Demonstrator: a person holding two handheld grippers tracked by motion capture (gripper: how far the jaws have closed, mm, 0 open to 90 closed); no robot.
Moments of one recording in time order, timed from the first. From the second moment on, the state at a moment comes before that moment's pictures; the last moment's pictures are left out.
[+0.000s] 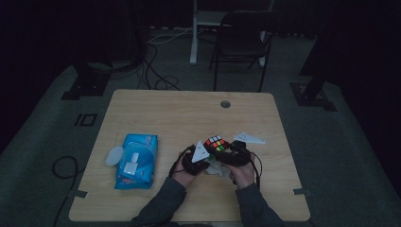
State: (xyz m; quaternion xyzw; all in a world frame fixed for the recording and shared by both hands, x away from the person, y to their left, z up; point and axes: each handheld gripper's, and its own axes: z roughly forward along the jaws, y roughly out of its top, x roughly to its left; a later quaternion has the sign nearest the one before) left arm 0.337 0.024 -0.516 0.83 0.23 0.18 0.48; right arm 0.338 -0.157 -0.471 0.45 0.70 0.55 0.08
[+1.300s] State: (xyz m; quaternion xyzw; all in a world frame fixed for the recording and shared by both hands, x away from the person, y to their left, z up) left arm 0.347 0.083 -0.489 0.77 0.31 0.21 0.51; right arm 0.339 -0.163 -0.473 0.45 0.72 0.52 0.13
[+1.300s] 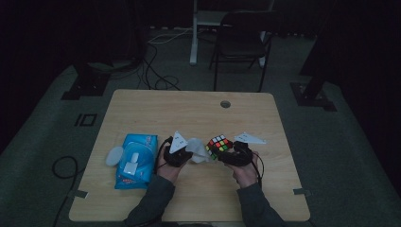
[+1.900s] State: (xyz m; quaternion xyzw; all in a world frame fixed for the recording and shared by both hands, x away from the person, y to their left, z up) left arm 0.349 0.104 -0.471 0.77 0.34 0.23 0.48; right arm 0.340 -0.169 -0.474 0.45 0.73 0.49 0.18
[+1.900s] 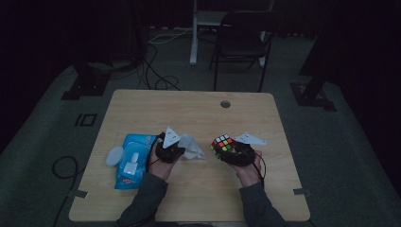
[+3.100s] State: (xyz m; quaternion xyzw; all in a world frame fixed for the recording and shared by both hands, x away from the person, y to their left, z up) left arm 0.357 0.125 -0.468 0.80 0.37 0.21 0.43; right arm 0.353 -0.182 -0.511 0.46 0.75 0.42 0.21
